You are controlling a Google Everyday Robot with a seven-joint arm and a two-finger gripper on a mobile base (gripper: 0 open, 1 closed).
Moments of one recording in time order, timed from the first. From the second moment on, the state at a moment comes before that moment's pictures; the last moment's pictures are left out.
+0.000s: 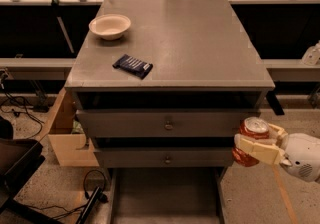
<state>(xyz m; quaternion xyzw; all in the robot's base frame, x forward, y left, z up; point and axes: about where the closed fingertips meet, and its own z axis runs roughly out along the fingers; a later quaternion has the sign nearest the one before) 0.433 -0.213 0.801 -0.26 0.70 0.37 0.55</state>
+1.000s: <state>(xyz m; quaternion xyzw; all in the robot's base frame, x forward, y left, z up) 0.439 -0.209 0.564 -0.24 0.72 0.40 0.51</state>
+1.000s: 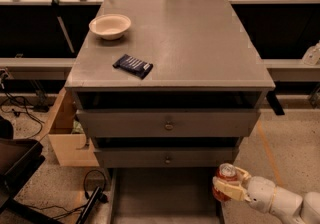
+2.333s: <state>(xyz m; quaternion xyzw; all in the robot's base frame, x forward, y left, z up) 0.455 -0.177 0.455 -0.33 0.67 0.48 0.46</state>
